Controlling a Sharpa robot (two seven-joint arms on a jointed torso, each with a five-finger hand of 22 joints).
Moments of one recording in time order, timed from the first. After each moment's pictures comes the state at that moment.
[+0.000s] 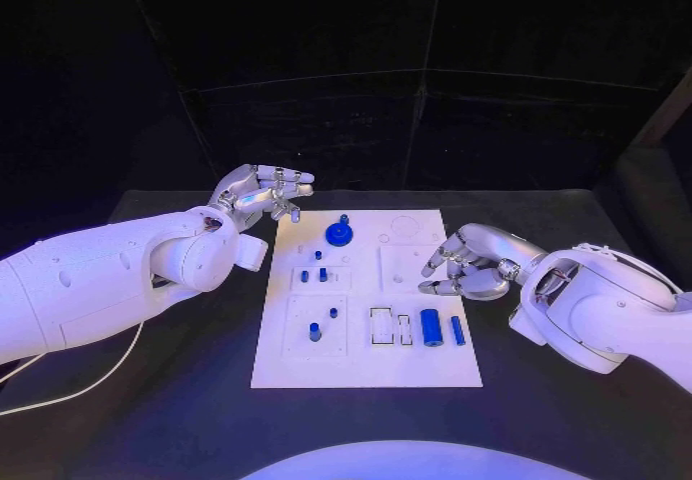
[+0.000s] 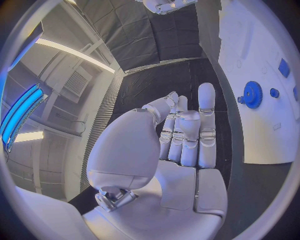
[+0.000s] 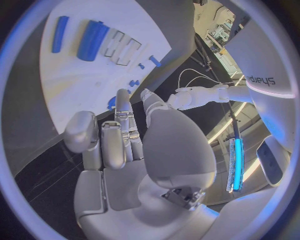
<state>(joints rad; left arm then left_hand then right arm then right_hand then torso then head) 1.25 -0.83 -0.11 1.45 -0.06 -0.28 0.37 1.35 -0.07 0.44 -0.10 0.05 1.05 0.15 0.14 0.10 1.10 0.08 0.36 0.19 1.29 0.00 1.18 0.79 0.16 1.18 0.10 0.65 0.83 1.15 -1.12 -0.04 1.95 -1.30 -0.35 -0.32 1.30 -0.12 0.05 0.21 0.30 1.08 0.09 0.19 0.11 1.33 0.01 0.79 0.58 1.47 -0.05 1.39 1.26 0.11 1.39 0.04 1.31 1.04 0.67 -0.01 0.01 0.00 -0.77</state>
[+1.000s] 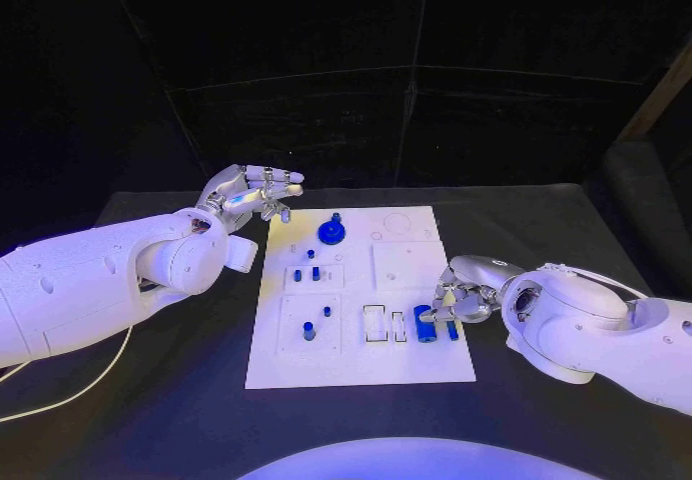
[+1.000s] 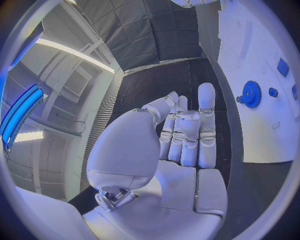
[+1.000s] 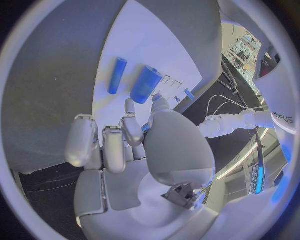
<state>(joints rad) 1.25 -0.84 -0.11 1.45 -0.06 -0.28 0.36 1.35 -0.07 0.44 -0.10 0.05 1.05 0.15 0.14 0.10 1.10 0.08 0.36 0.19 1.29 0.00 1.18 0.79 0.16 1.18 0.10 0.65 0.83 1.09 -1.06 -0.09 1.90 -1.48 -0.22 -0.55 1.23 -0.08 -0.15 0.29 0.25 1.05 0.09 0.28 0.20 1.37 0.01 1.24 1.18 1.47 -0.05 1.47 1.31 0.09 1.41 0.04 1.37 1.16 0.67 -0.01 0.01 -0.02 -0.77</state>
